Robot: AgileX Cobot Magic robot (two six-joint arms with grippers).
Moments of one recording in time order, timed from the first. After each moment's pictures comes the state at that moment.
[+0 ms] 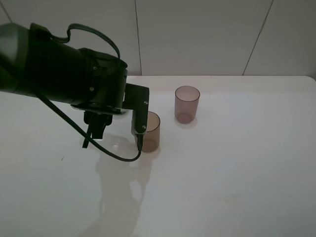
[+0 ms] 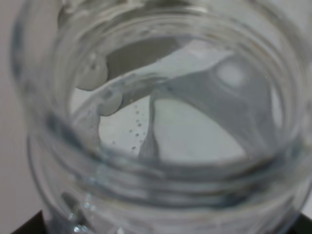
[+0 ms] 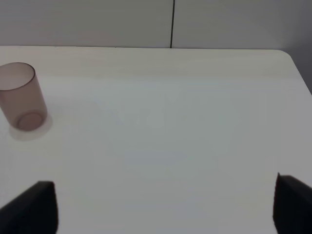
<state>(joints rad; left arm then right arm) -0.92 1.84 -1.03 1.07 0.88 -0.10 -0.08 0.00 -0.52 -0.01 1.07 -0.04</state>
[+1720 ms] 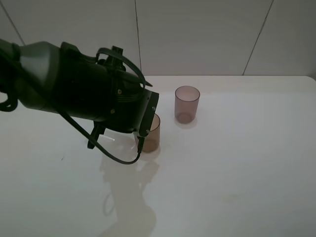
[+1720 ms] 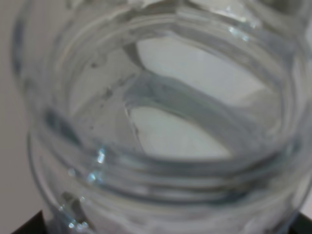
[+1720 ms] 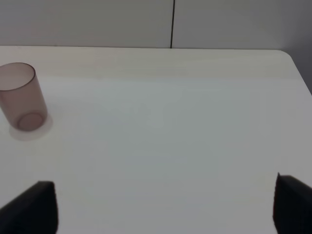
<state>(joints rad) -1.01 1.90 -1.07 1.22 1.03 -0.10 -0.08 0.00 -0.52 -0.01 1.07 -0.04</state>
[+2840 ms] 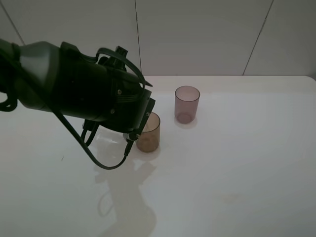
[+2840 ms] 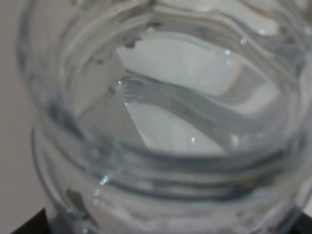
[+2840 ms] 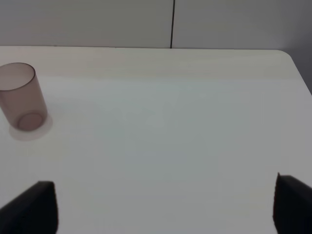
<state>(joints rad) -1.01 1.90 -1.07 1.23 1.07 0.08 -0.08 0.00 -0.52 -0.01 1.07 -0.04</state>
